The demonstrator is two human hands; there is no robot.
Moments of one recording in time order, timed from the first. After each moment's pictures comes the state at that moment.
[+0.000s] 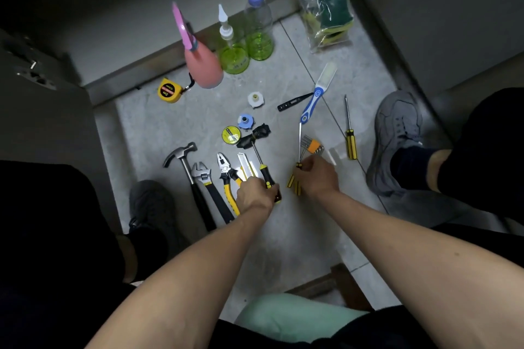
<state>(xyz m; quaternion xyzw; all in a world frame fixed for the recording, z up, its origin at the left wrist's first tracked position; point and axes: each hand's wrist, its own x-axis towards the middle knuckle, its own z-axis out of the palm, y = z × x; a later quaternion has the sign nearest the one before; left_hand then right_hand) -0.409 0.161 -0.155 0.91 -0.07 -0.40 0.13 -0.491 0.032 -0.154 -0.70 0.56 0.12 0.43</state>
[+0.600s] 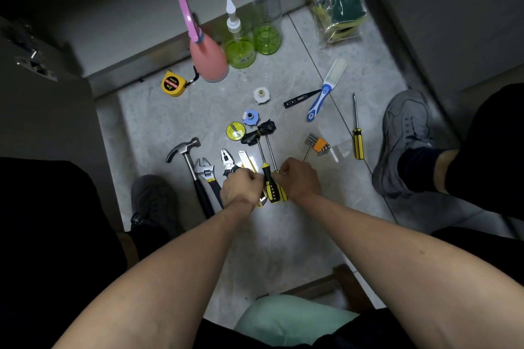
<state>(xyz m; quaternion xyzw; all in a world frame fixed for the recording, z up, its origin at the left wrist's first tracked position) -0.376 0.180 -0.147 0.92 -0.08 -0.36 0.11 -0.463 0.066 -0.166 -0.77 0.46 0.16 0.40</state>
